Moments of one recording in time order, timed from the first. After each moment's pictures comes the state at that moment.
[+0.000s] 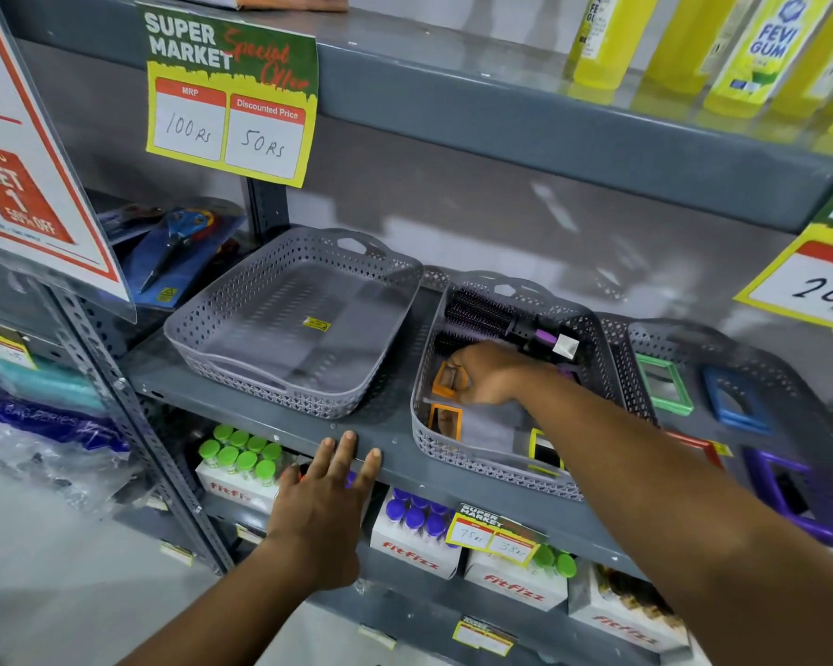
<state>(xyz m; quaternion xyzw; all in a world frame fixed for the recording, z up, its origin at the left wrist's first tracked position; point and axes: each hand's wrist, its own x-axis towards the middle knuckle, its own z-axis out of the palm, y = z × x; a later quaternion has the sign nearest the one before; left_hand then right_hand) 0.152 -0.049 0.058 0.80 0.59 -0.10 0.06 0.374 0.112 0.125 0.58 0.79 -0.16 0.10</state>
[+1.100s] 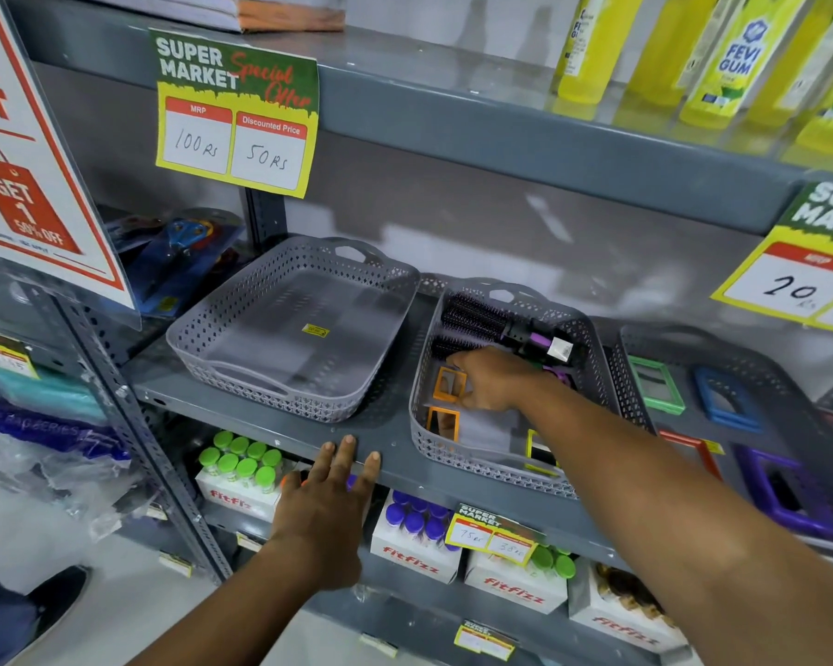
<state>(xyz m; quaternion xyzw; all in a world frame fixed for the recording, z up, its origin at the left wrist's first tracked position) 0.154 -0.050 0.061 0.79 0.59 -0.12 0.07 0.381 0.102 0.129 0.58 0.80 -0.13 0.10</state>
